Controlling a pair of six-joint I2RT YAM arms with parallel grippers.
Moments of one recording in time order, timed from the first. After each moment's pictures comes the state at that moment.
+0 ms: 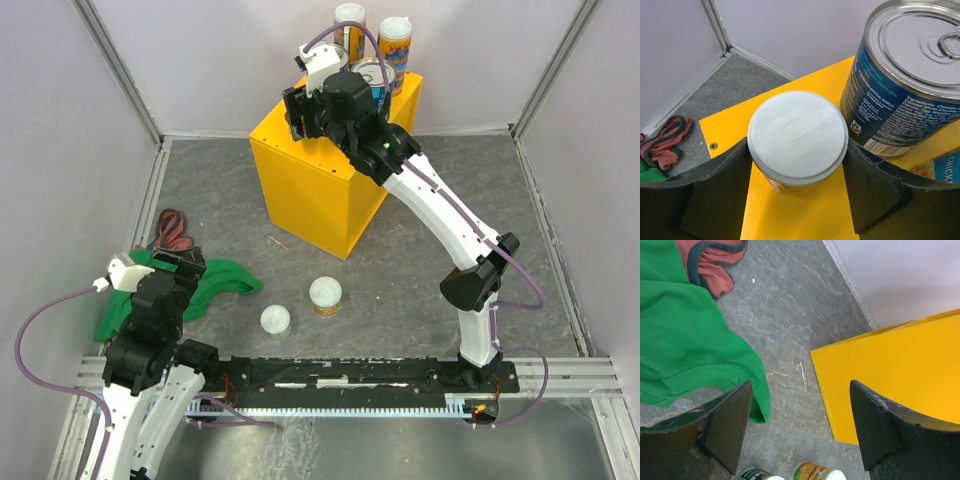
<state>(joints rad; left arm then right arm) -0.28 0.28 0.71 -0.83 -0.55 -1.05 0.77 1.99 2.35 -0.53 0.25 0.02</state>
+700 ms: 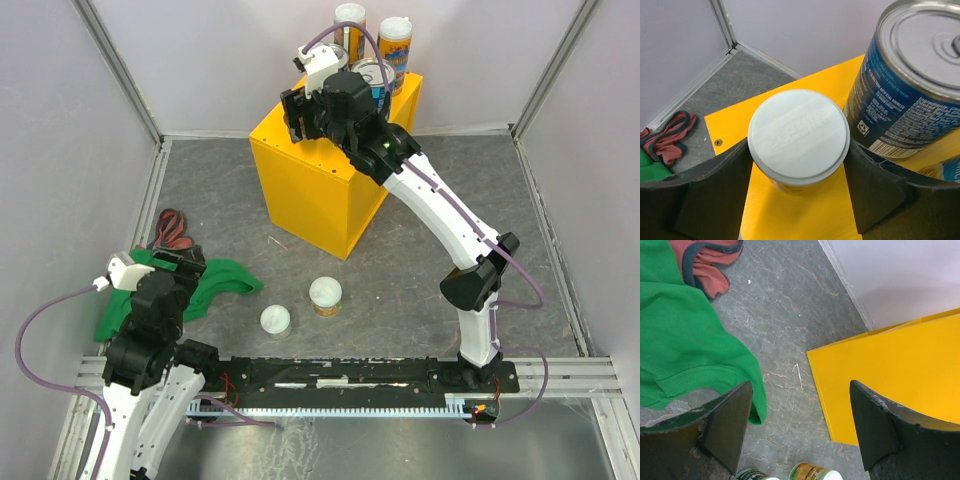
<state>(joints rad) -0.28 0.29 0.71 -0.81 -0.54 -1.05 0.77 1.99 2.35 -0.53 0.22 0.02</state>
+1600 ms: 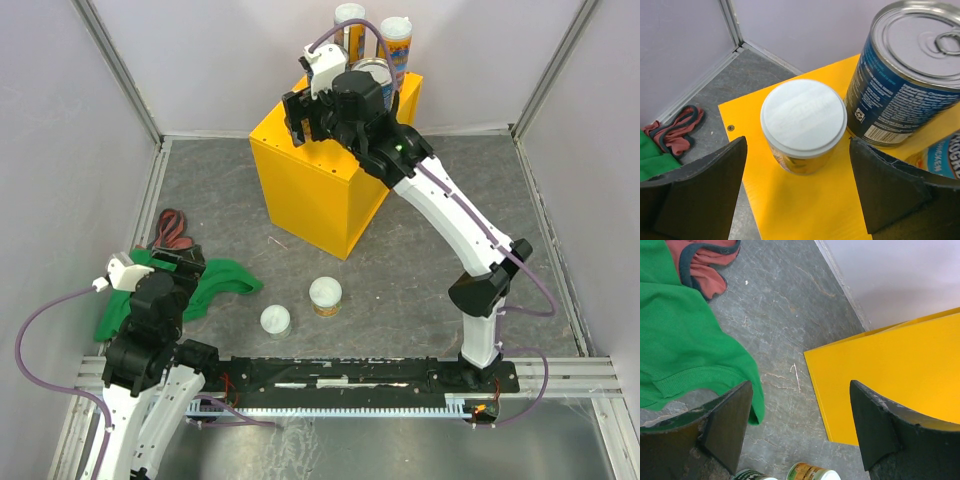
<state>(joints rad) -0.28 0.28 0.71 -0.81 -0.54 -1.06 0.78 1.93 2.32 -0.57 0.21 0.02</state>
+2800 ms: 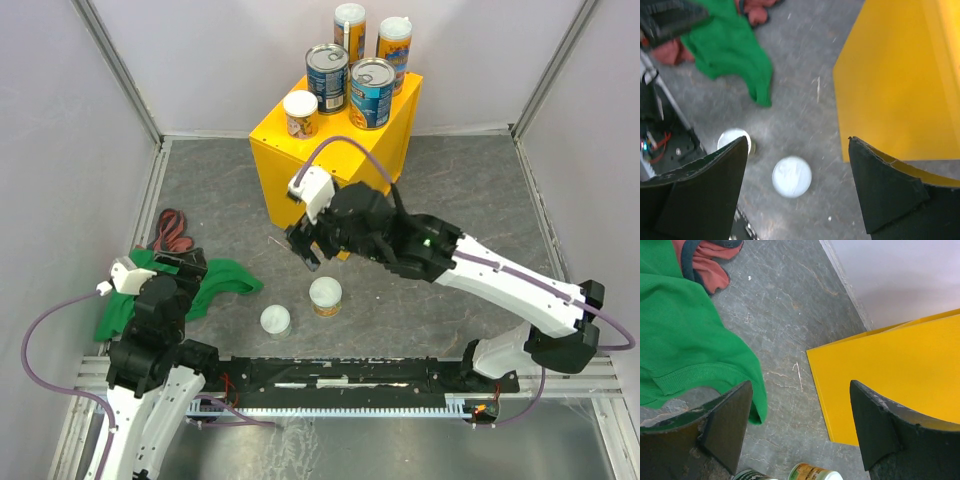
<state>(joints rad) -0.28 0.24 0.66 -0.79 -0.54 -1.07 1.12 1.43 1.66 -0.63 0.22 0.02</state>
